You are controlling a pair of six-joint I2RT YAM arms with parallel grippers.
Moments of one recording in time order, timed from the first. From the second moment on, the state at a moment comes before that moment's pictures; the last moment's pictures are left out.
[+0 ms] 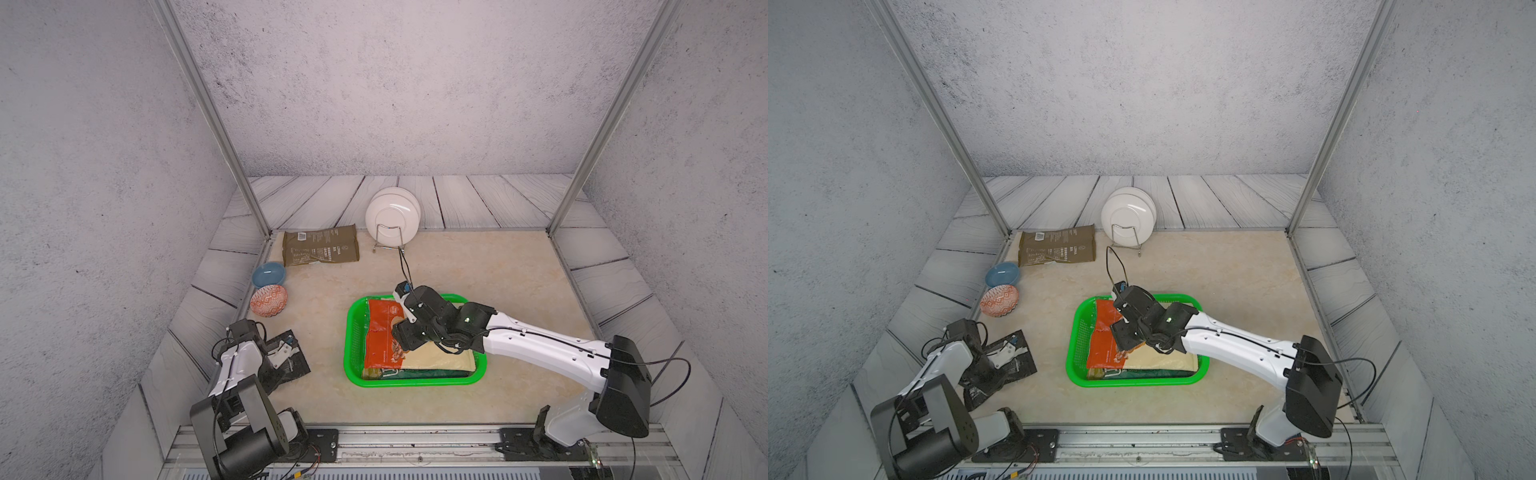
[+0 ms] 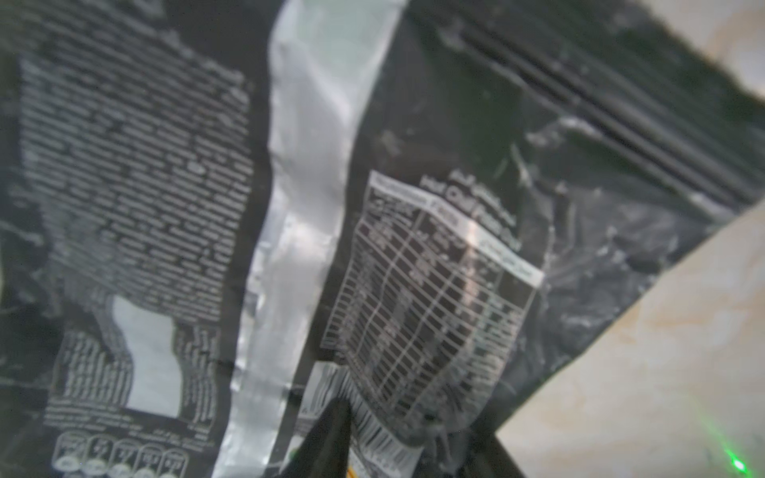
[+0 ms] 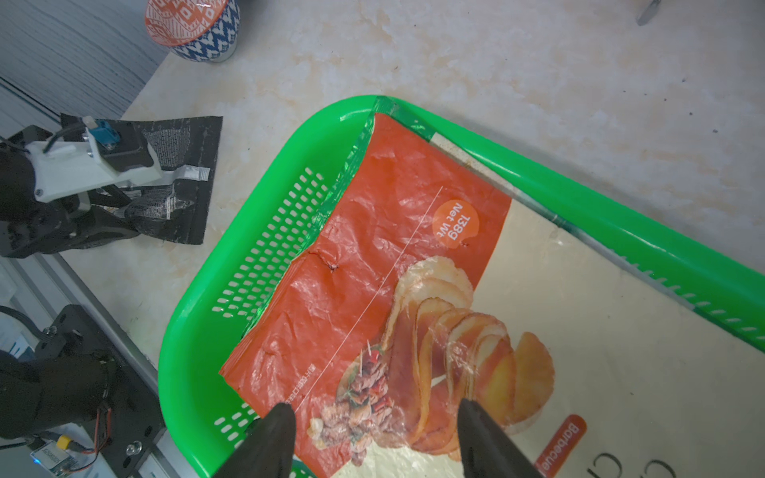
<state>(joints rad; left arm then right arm) 0.50 1.23 0.56 -0.78 -0.07 1.08 1.04 1.51 1.24 -0.60 0.08 0.42</state>
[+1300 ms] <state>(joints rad) 0.50 1.04 1.25 -1.55 0.53 0.98 1.06 1.43 1.09 -0.23 -0.30 0.41</state>
